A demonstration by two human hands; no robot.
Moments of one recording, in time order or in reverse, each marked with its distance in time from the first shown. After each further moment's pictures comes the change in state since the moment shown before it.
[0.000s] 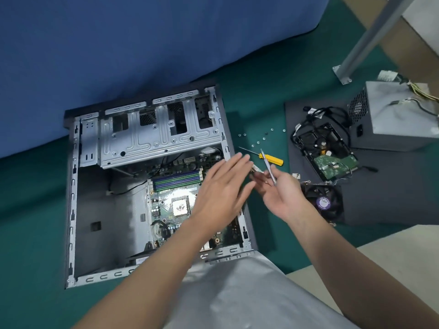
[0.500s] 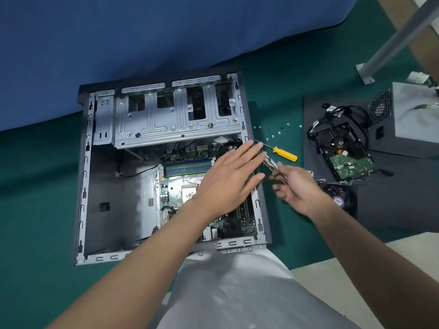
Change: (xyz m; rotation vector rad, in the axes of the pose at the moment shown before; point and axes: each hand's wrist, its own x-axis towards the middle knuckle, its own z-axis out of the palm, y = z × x) left_hand -0.002 -0.024 -0.011 -0.020 -0.134 0.019; right_hand 0.000 -0.005 -0.005 -0.633 -0.013 -0.030
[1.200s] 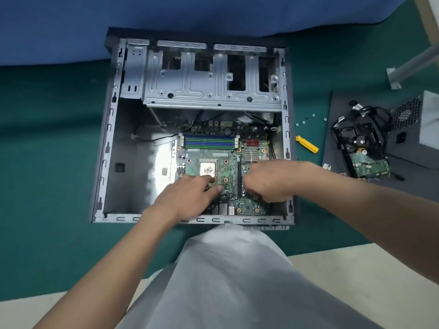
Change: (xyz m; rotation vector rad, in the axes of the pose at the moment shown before) left_hand -0.119 -0.065 0.000 -0.256 -0.361 -0.602; right_hand -0.060 -0.016 0.117 -2.339 -0.752 -0.505
